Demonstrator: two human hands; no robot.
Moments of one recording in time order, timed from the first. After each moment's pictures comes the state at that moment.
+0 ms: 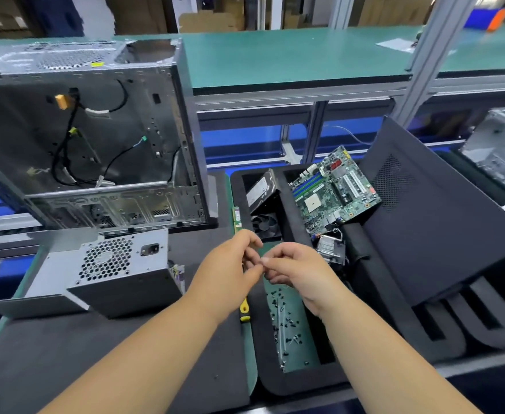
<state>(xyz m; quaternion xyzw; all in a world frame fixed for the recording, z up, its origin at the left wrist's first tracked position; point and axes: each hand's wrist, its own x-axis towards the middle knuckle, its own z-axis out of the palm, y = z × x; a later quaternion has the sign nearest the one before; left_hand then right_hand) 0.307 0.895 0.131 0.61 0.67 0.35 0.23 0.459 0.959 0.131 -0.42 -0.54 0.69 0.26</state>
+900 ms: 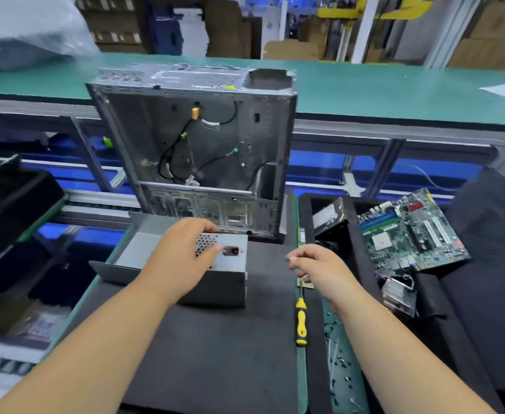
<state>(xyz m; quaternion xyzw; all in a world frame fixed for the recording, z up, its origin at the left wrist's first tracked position) 0.142 0.814 0.156 0.52 0.79 0.33 0.04 0.363 0.972 0.139 -0.45 -0.67 0.56 0.16</state>
